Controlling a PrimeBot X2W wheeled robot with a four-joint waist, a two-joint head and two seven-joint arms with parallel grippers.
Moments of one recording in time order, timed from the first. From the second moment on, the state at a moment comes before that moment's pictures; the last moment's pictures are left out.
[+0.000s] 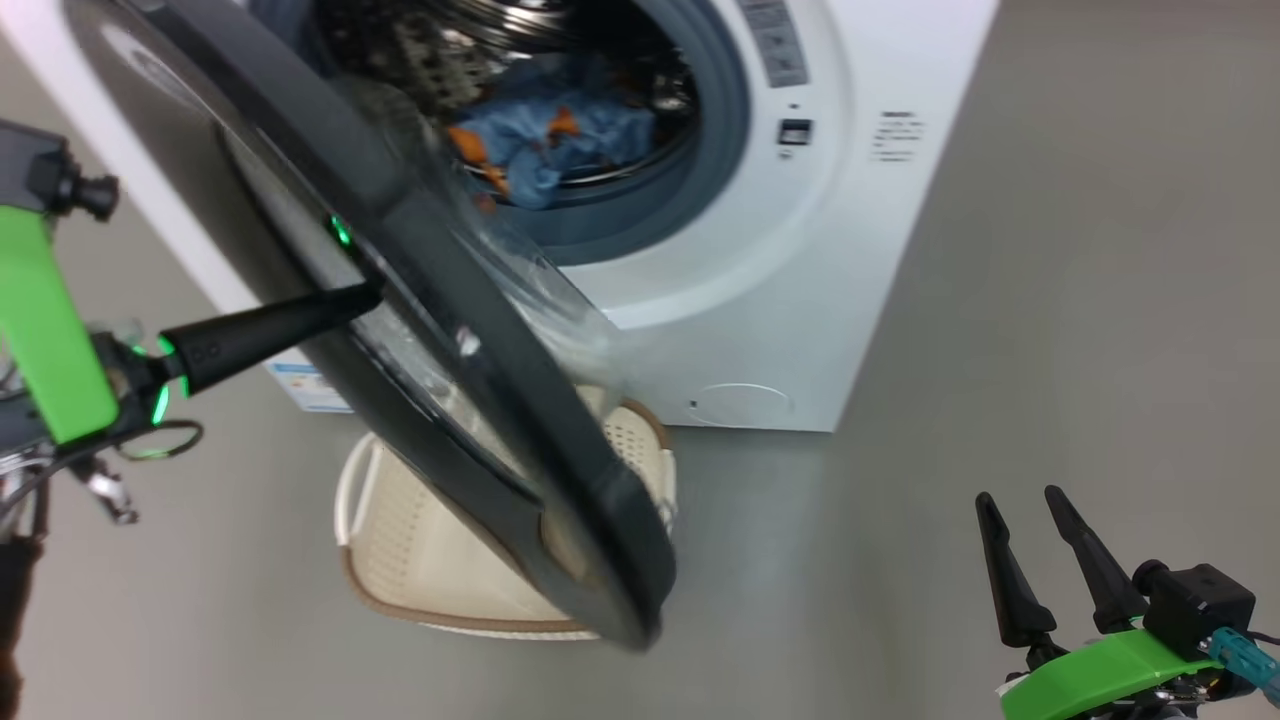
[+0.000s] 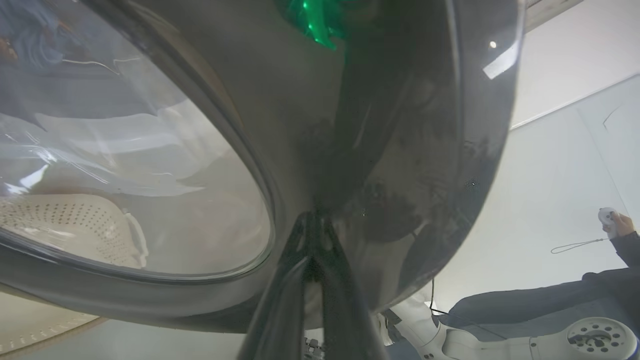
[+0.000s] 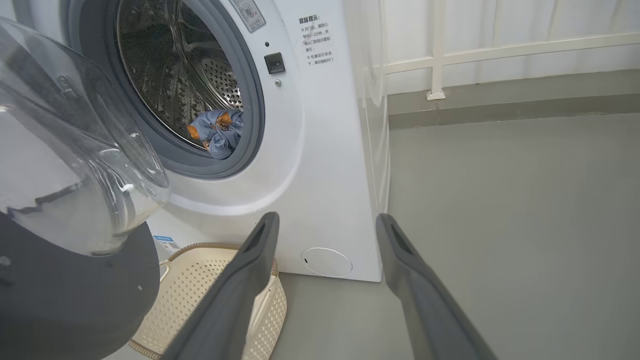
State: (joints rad) left arm -0.64 0.43 -0.11 0.03 -1.59 -0.12 1.07; right arm -0.04 -0.14 0.01 0.21 0.33 0.13 -0.26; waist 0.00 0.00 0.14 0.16
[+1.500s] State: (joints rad) left arm -0.07 0.54 -0.28 0.22 -1.33 -0.13 0.11; right arm 0.01 -0.17 -0.02 0.22 0.33 0.13 -0.26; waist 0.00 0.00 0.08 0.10
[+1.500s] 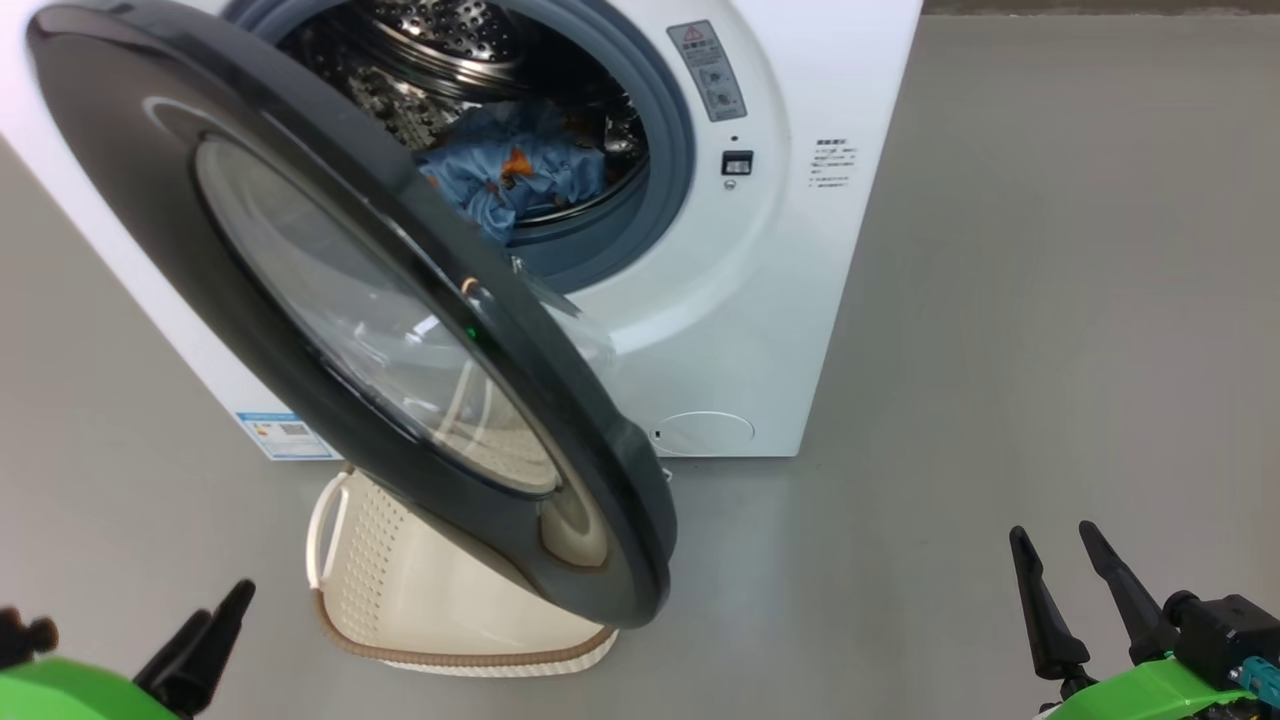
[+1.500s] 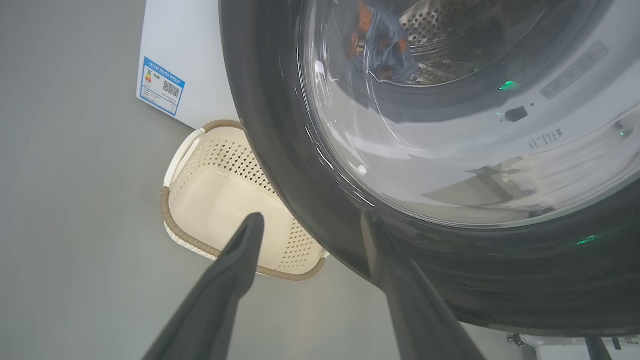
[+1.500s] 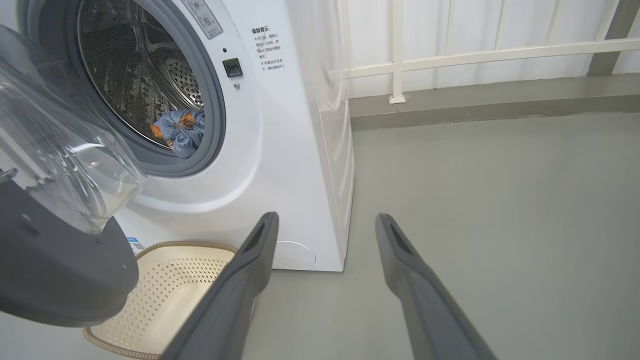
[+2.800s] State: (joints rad) left arm 0.02 0.26 -0.06 0.28 -0.54 -0.13 -0.25; right arm 0.00 -0.16 -0.05 0.22 0.33 0.13 -0.26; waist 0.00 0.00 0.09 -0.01
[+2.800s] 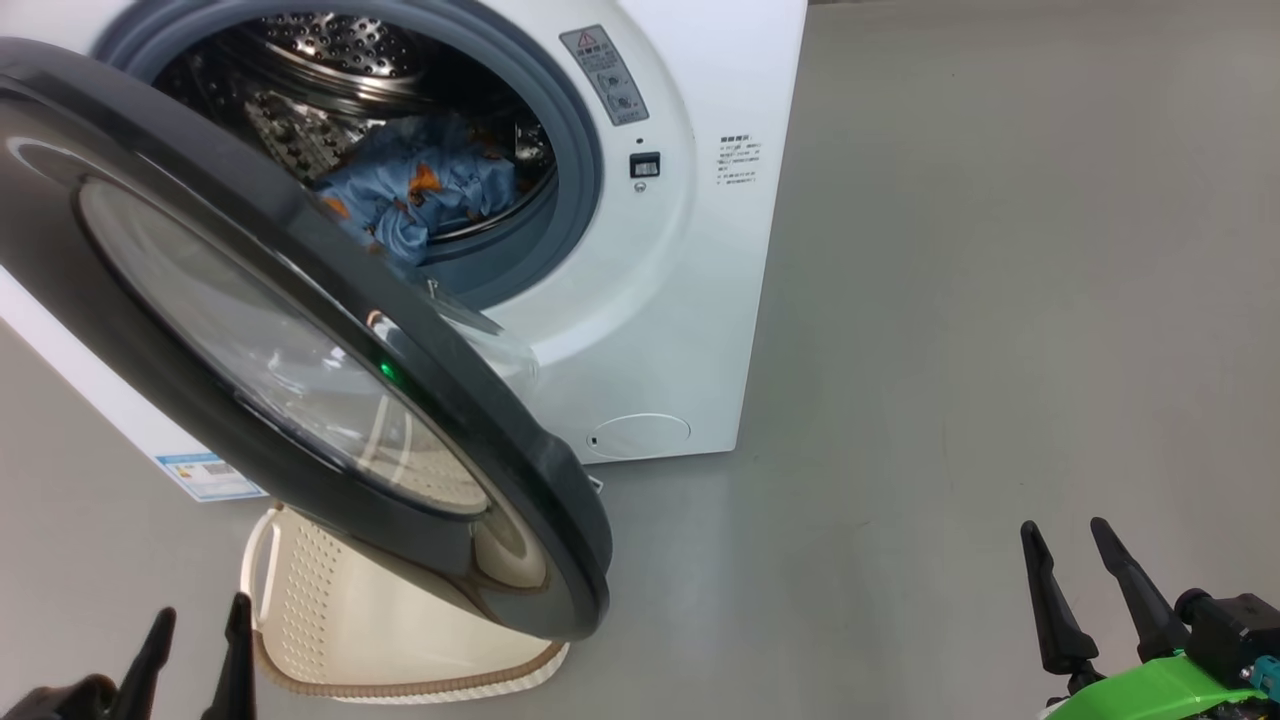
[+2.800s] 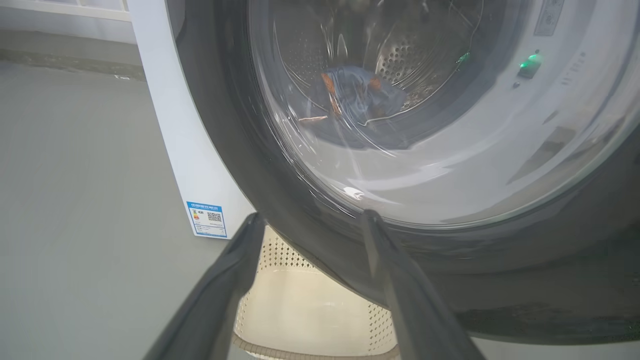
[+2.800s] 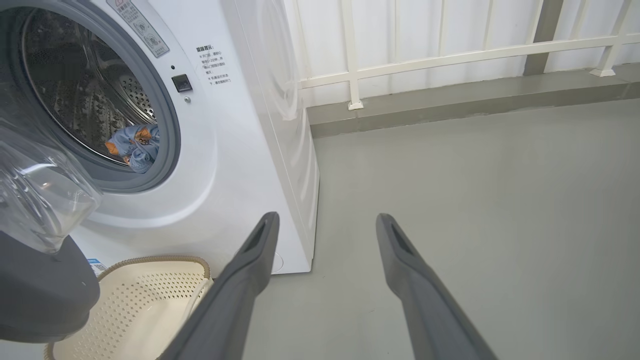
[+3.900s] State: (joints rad) left arm 0.04 0.21 -0.02 0.23 -0.50 -0.13 -0.25; right arm -0.12 -0.15 0.09 0.02 0.37 0.13 -0.26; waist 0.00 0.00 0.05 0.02
